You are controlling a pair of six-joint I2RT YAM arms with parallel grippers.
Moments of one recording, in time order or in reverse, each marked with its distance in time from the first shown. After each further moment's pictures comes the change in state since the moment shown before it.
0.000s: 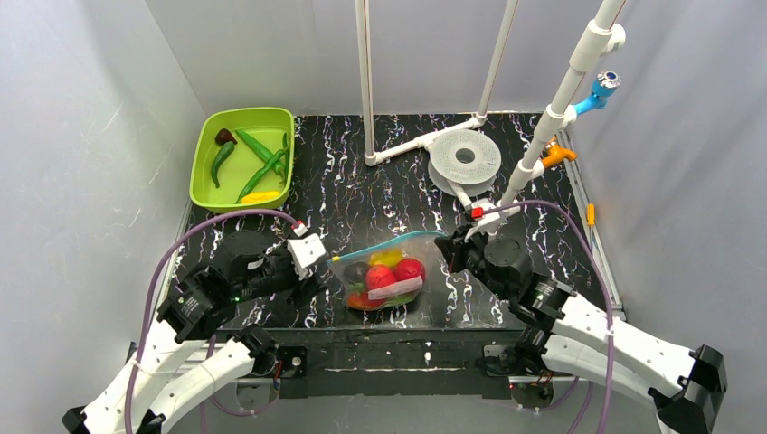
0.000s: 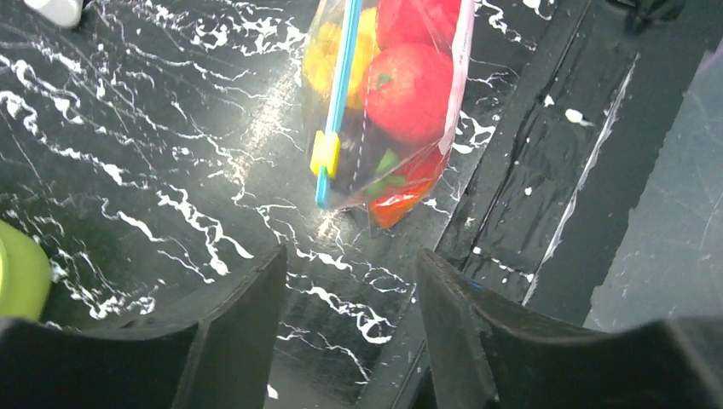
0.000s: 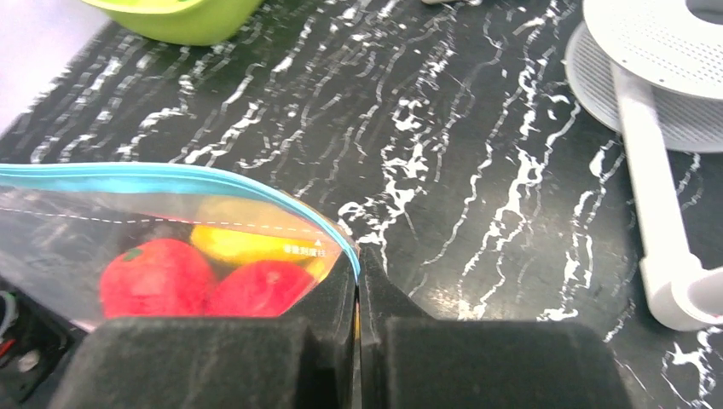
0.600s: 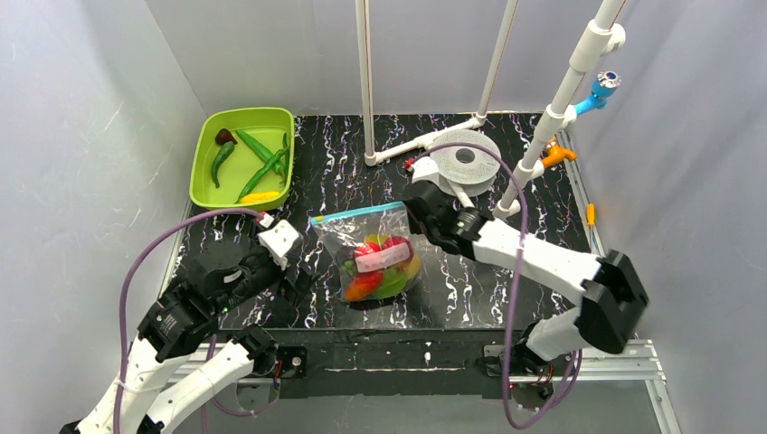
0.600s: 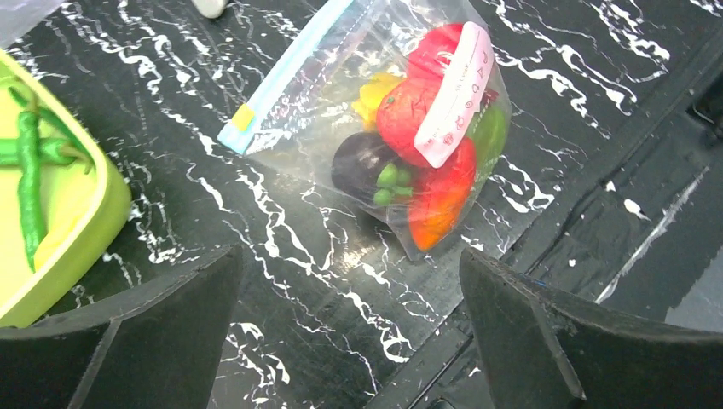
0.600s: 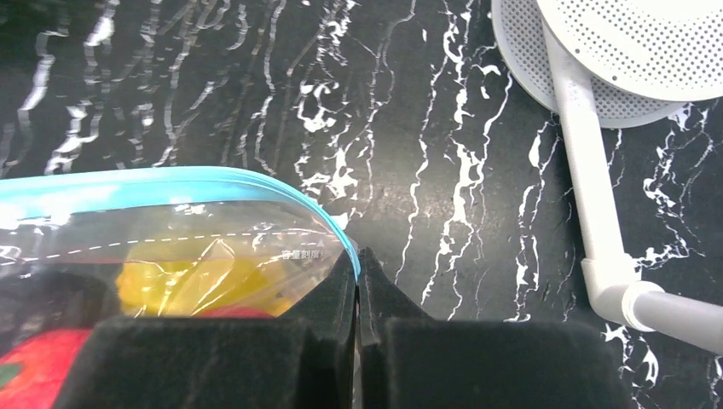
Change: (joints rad) left arm 0.001 -0.089 0.027 0.033 -0.238 -0.160; right arm -0.026 0.699 0.558 -0.302 0.197 0.060
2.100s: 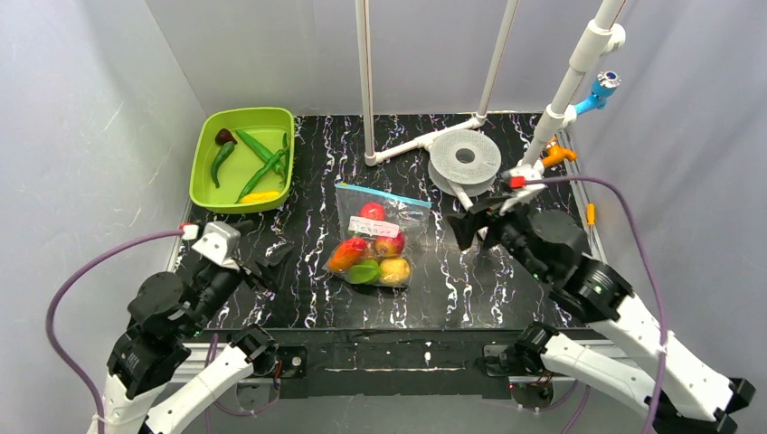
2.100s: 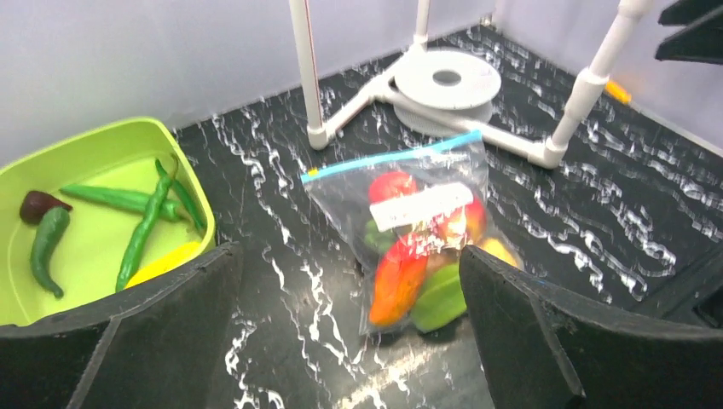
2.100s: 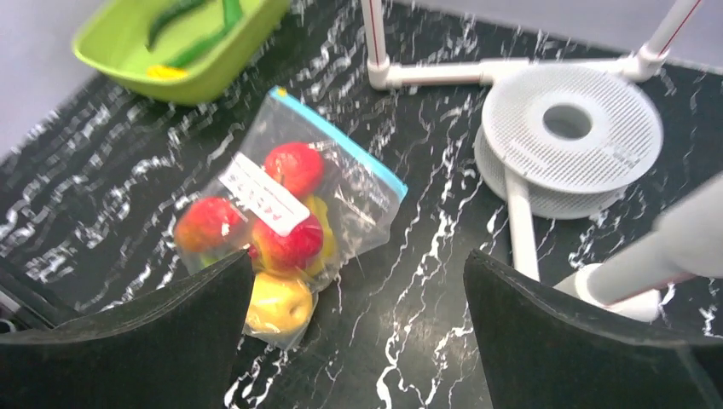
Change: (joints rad) left arm 0.001 -0.188 0.047 0.197 -0.233 -0.103; right arm -0.080 -0.723 -0.117 -0.079 -0.204 -0.212
